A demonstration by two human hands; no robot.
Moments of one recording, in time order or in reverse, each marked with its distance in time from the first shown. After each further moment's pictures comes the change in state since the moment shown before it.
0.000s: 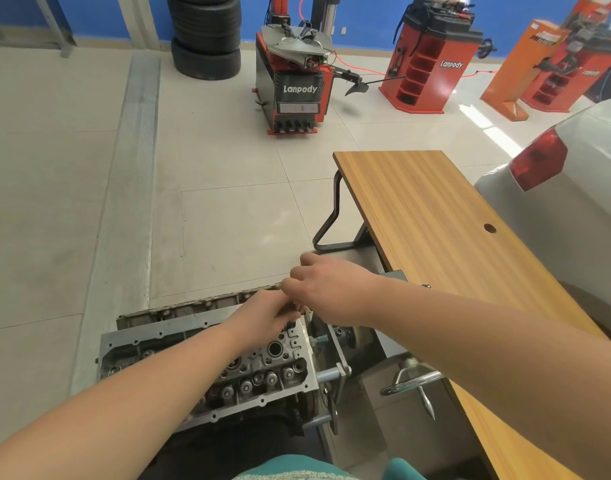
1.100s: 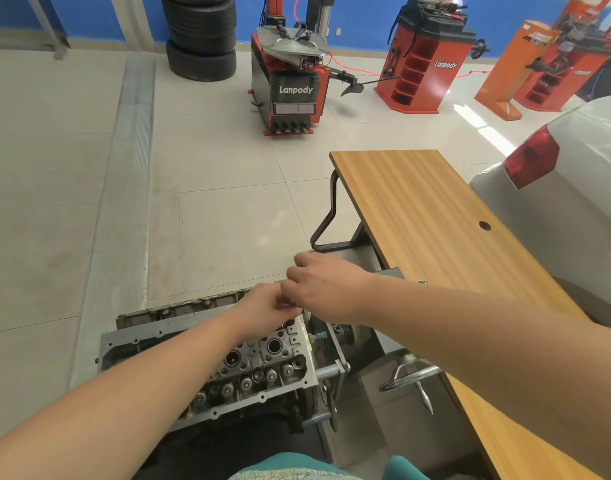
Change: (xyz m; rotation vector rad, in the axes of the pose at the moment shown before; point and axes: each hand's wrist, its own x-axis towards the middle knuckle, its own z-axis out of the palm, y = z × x) left_hand 0.002 0.007 -0.009 -0.185 -0.026 -0.115; right_hand 0.003 -0.004 0.004 -0.129 0.004 -0.046
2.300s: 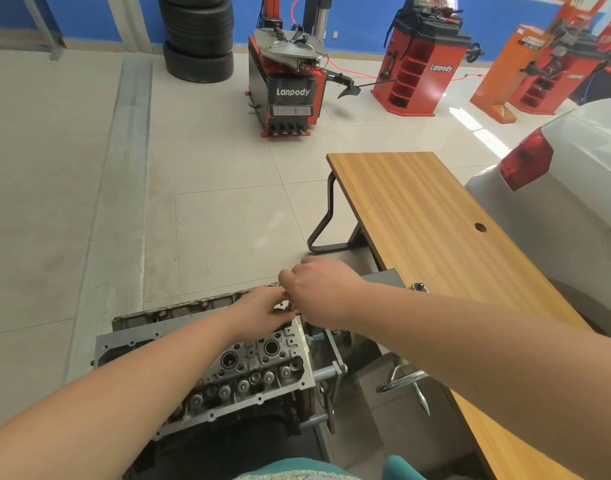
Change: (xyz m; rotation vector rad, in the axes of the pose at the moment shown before) left_hand -0.001 0.005 -0.008 0.123 -0.111 0.093; right_hand 0.004 -0.012 -0.004 0.153 0.005 0.239
